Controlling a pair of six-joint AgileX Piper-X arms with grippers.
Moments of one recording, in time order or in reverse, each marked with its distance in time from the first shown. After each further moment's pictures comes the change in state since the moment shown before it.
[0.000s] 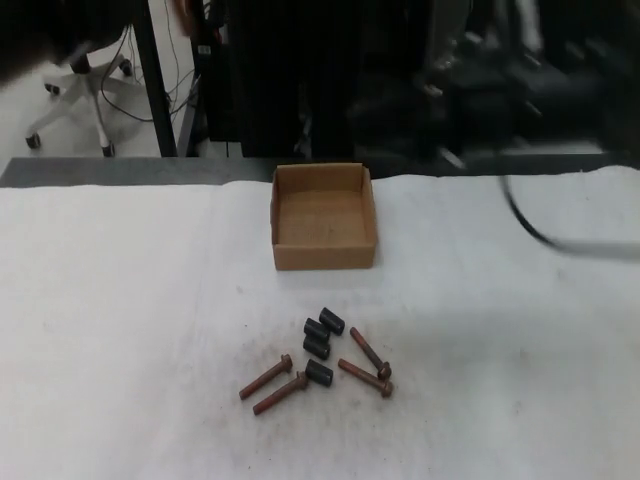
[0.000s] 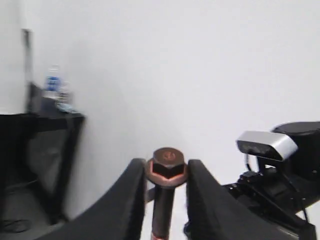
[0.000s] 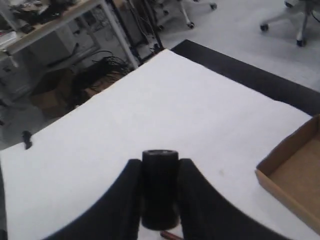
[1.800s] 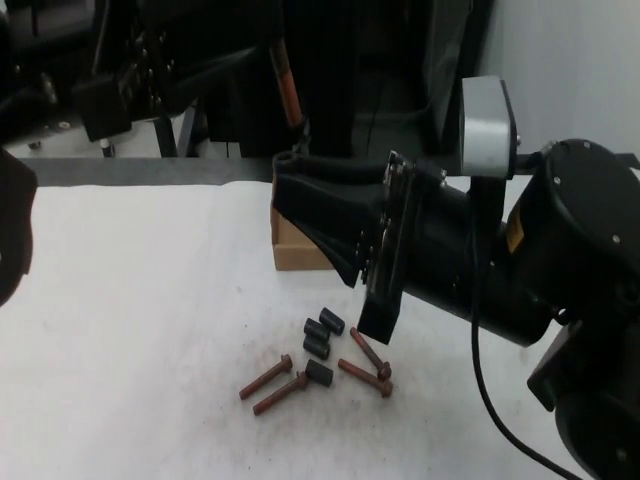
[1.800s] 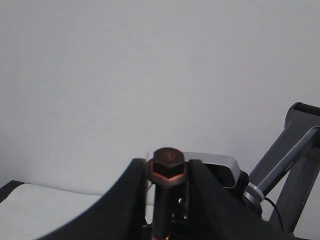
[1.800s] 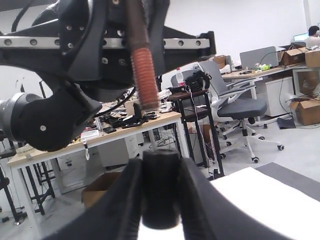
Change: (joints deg) left arm -1.7 19.2 3.9 -47.9 39.7 -27.1; right arm 17.1 5.9 21.8 -59.4 11.5 15.5
